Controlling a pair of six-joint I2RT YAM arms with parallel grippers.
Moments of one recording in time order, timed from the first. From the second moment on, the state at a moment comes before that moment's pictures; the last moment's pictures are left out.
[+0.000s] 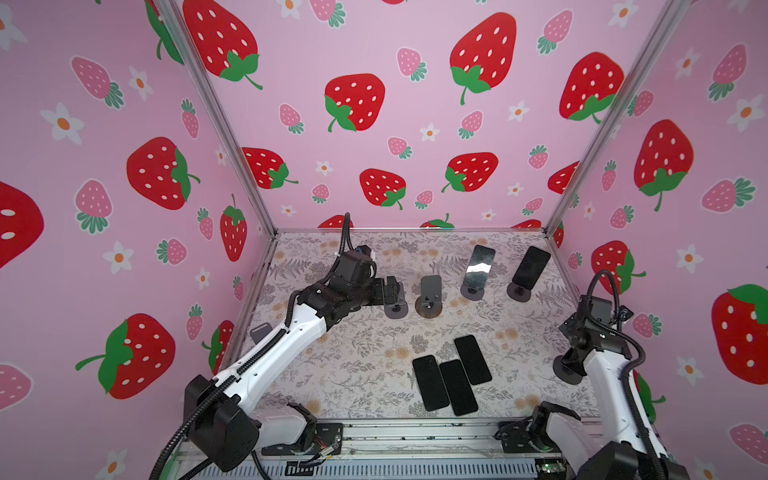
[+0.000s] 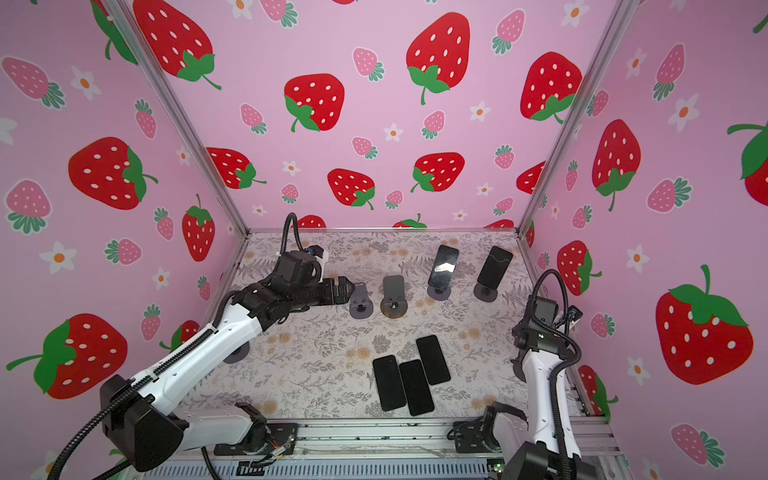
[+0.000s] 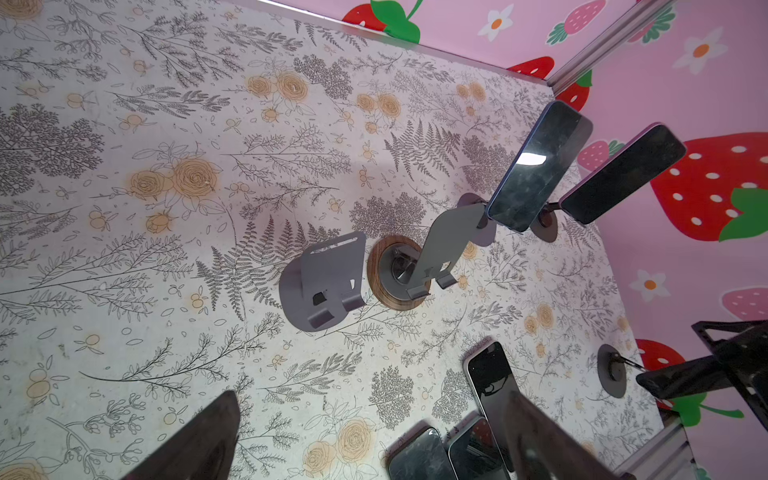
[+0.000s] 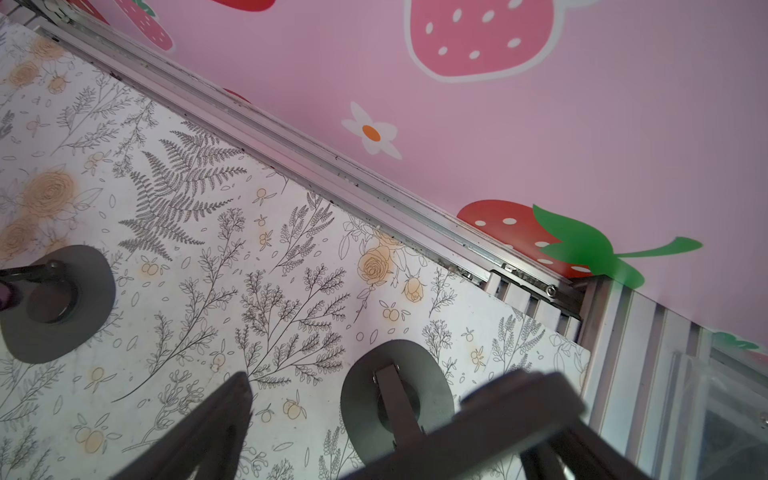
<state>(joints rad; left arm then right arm) -0.54 1.30 1.17 -0.60 0.06 -0.50 -0.23 0.93 0.68 -0.68 0.49 0.54</state>
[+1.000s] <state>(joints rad) -0.55 1.37 1.17 -0.57 0.10 -0.52 -0.23 0.97 0.75 -0.77 0.38 0.55</state>
